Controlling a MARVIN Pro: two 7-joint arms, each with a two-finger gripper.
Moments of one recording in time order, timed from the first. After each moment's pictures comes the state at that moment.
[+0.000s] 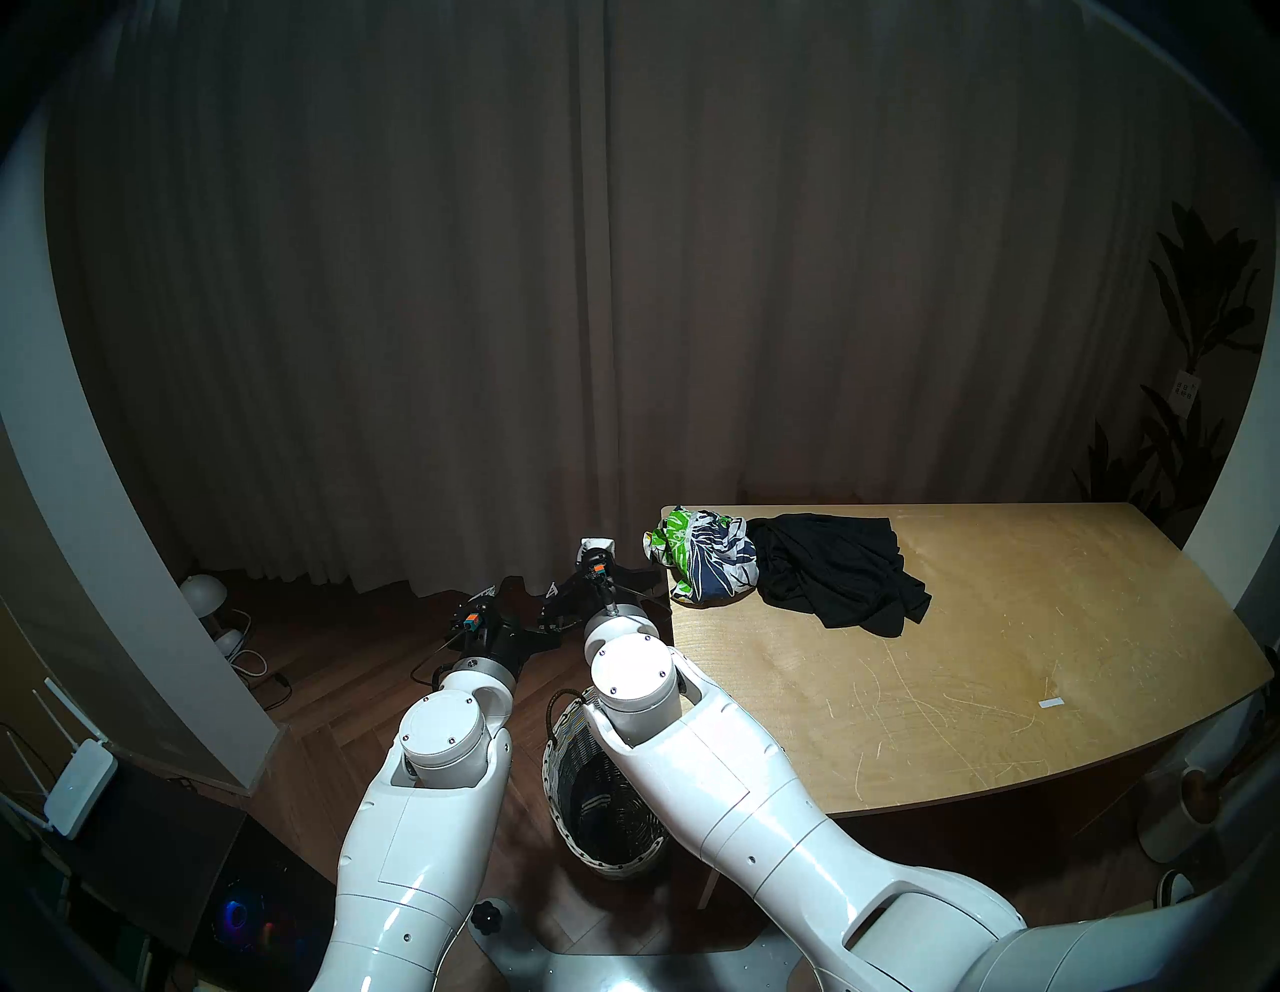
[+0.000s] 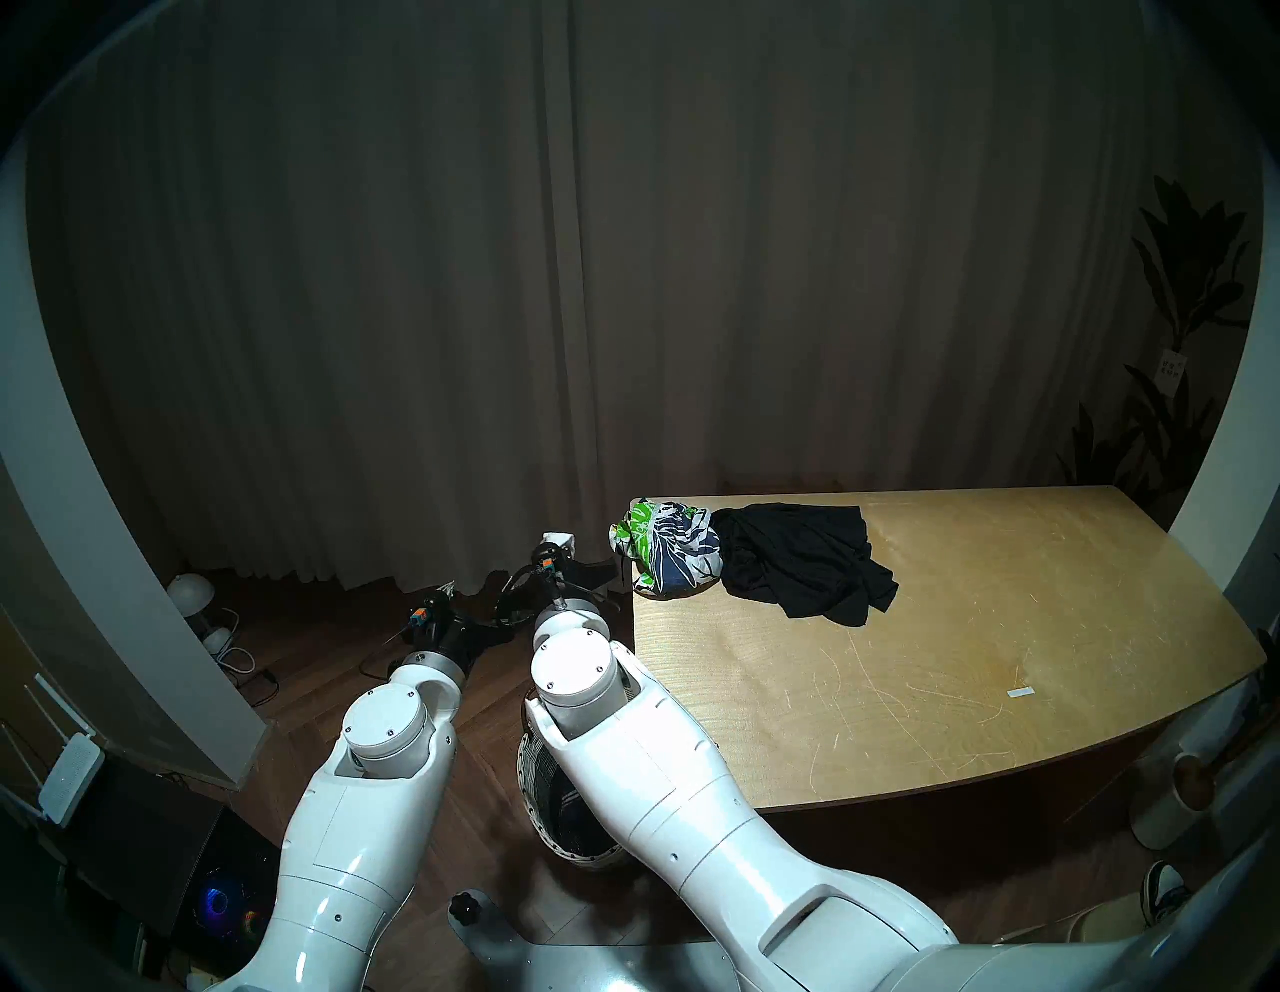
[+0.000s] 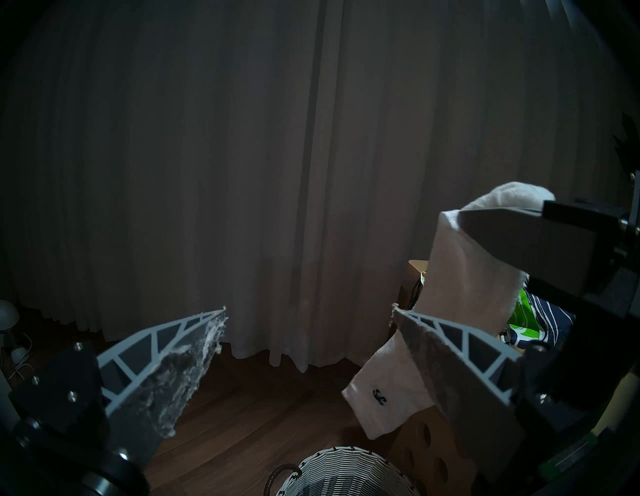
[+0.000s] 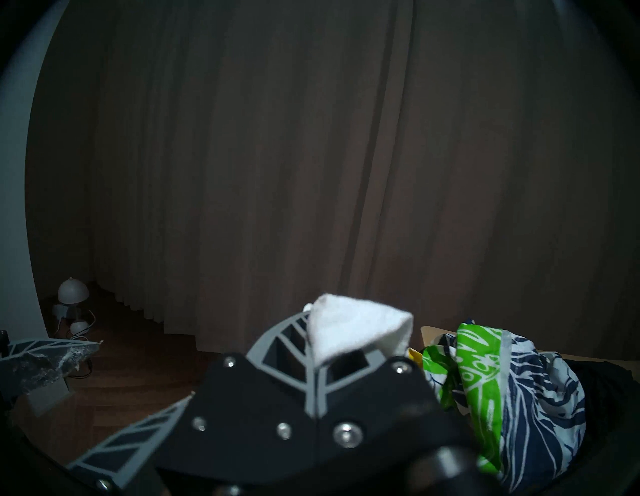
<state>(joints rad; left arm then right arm) 1.60 -1.51 -1.53 -1.49 -0.15 0.01 -0.03 -1.26 -1.65 0.96 -1.20 0.00 0.05 -0.37</state>
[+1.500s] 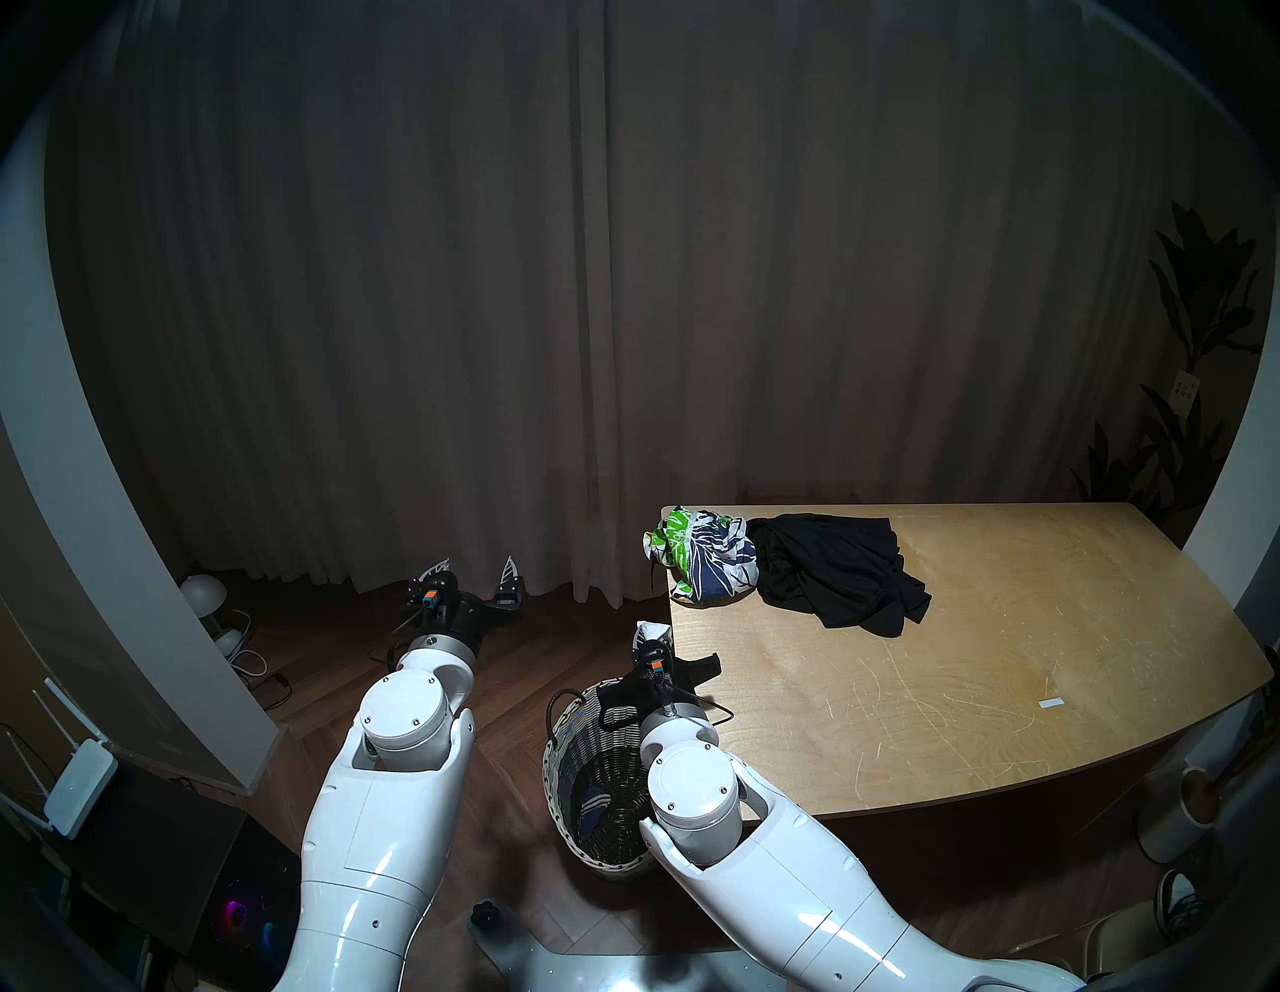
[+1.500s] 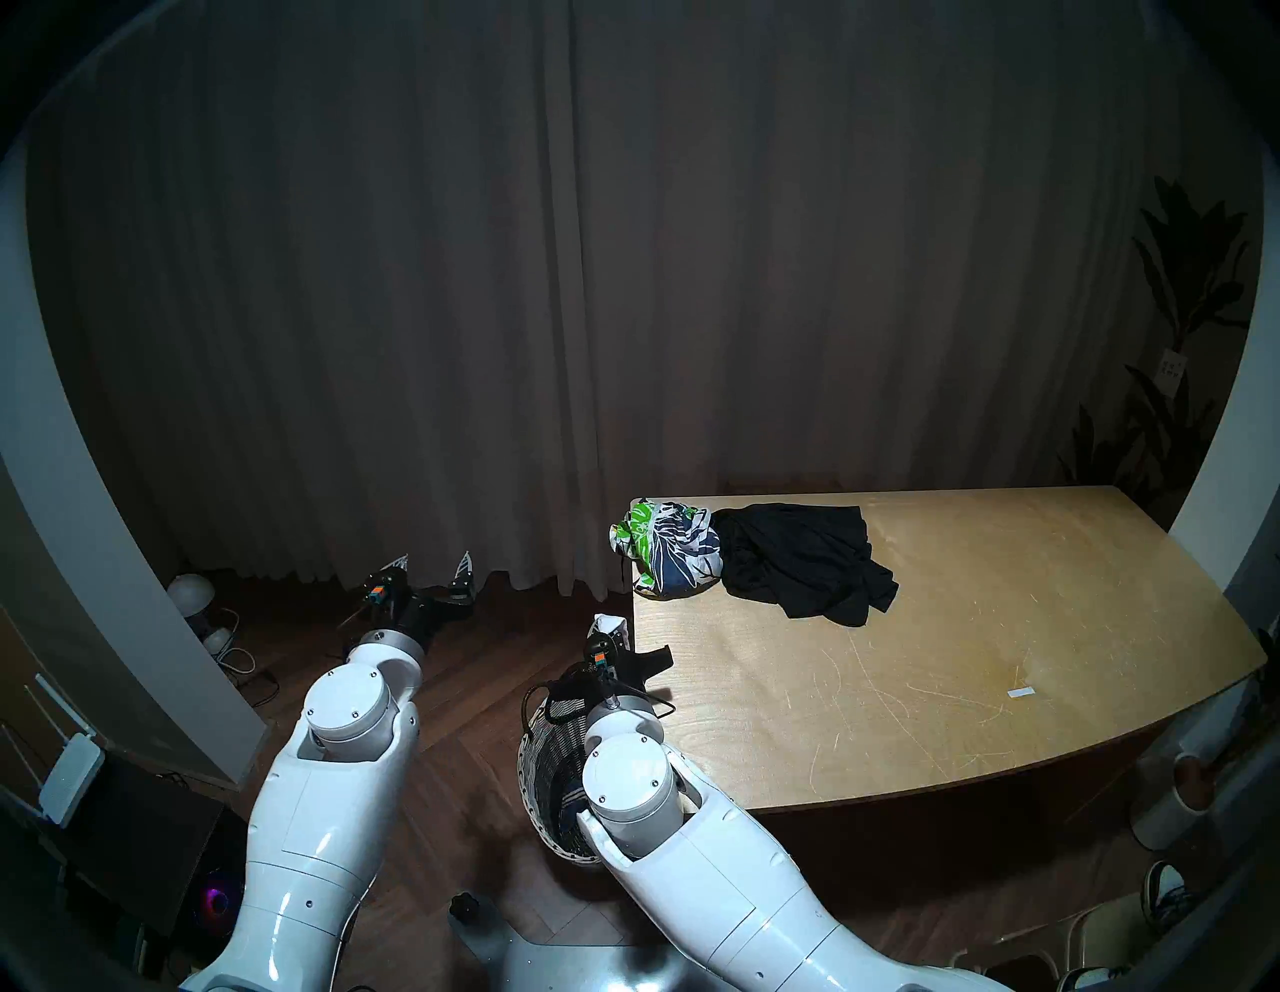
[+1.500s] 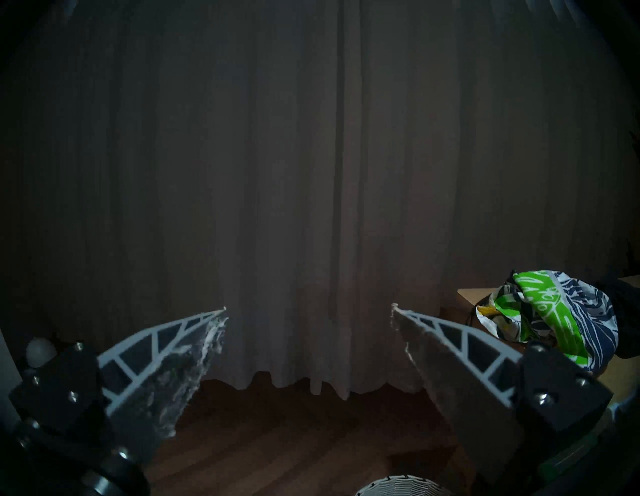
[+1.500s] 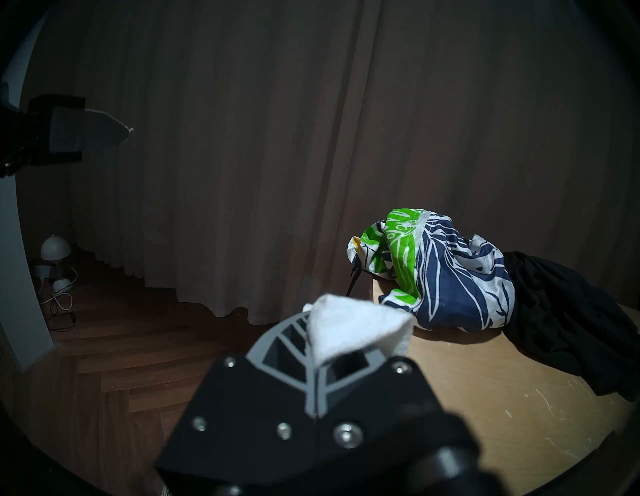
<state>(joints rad) 1.59 -1.45 -1.58 -1.58 -0.12 0.02 -0.01 -1.50 -1.47 0.89 -1.42 0.03 0.08 -0.46</state>
